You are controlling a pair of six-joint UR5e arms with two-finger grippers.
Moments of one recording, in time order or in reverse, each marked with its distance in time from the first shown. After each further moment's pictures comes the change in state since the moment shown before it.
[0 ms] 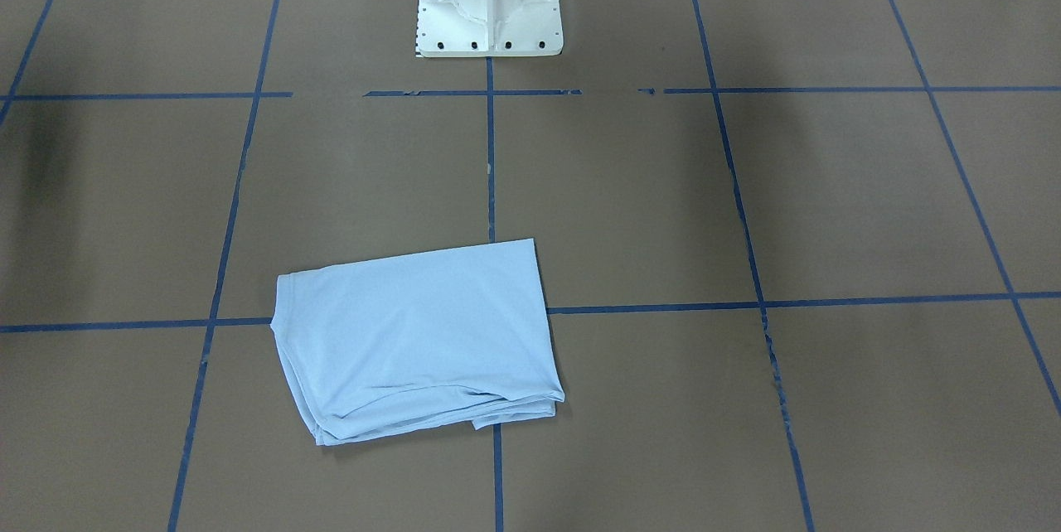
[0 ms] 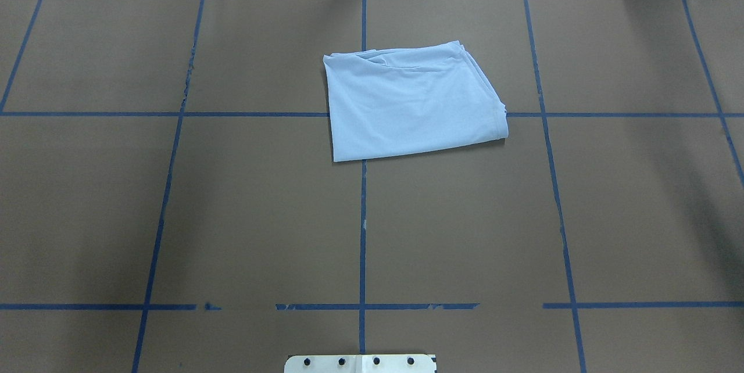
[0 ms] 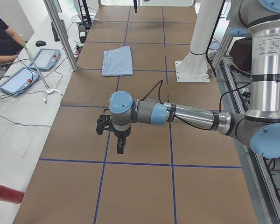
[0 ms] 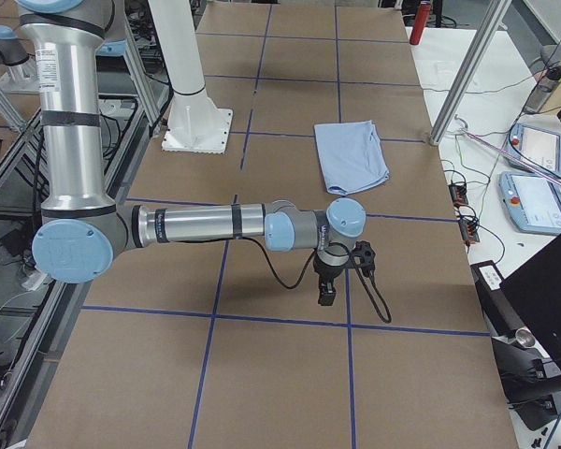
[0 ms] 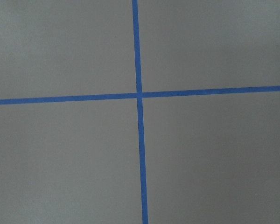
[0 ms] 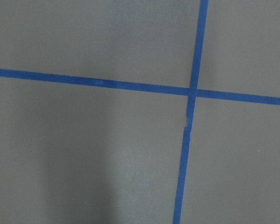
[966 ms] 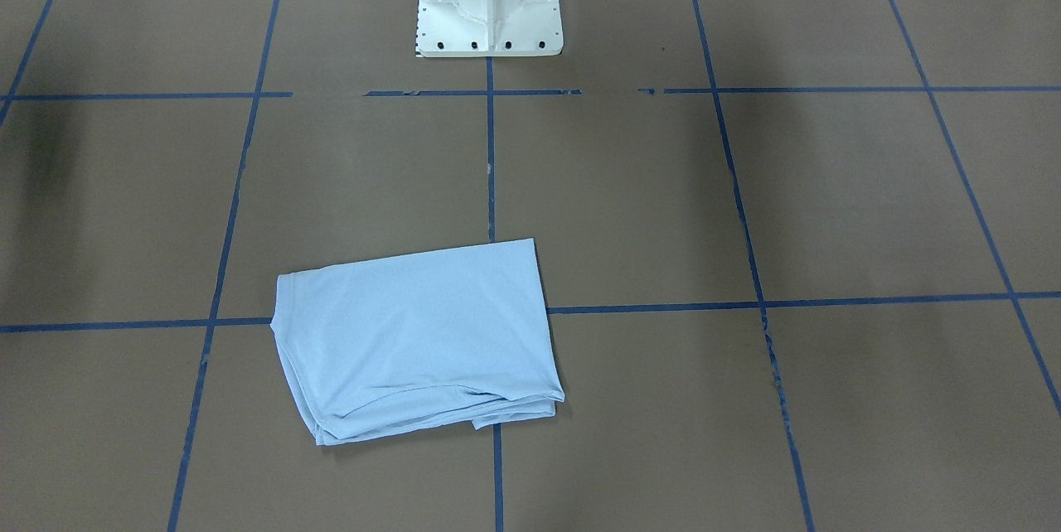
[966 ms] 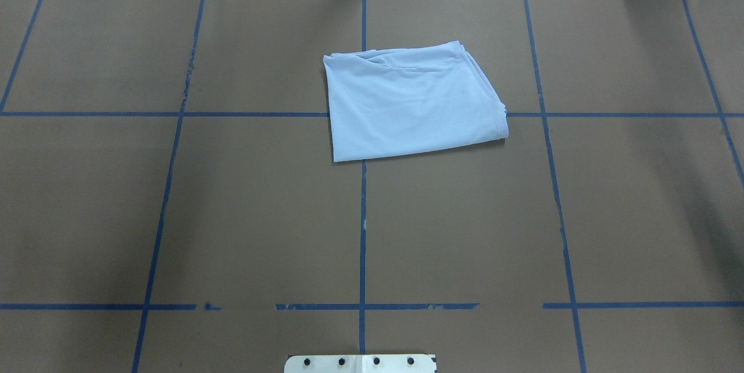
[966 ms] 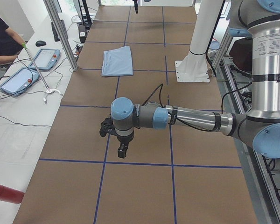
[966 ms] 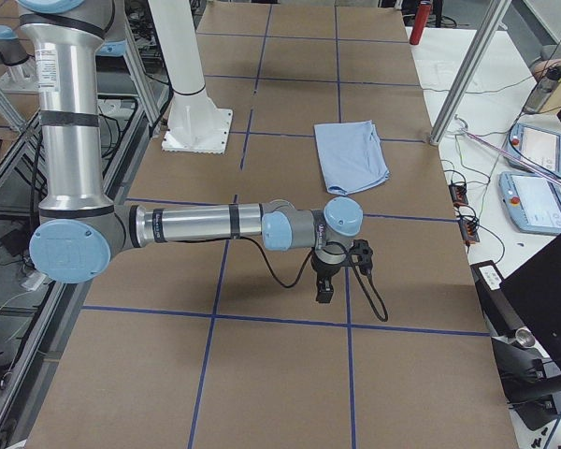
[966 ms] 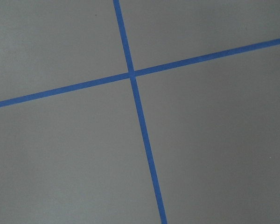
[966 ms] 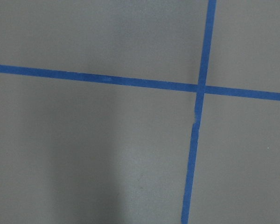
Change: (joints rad) left arm 0.010 -0.004 0.022 -0.005 0.002 0.157; right arm -0.003 -0.013 0.025 0.011 0.015 0.014
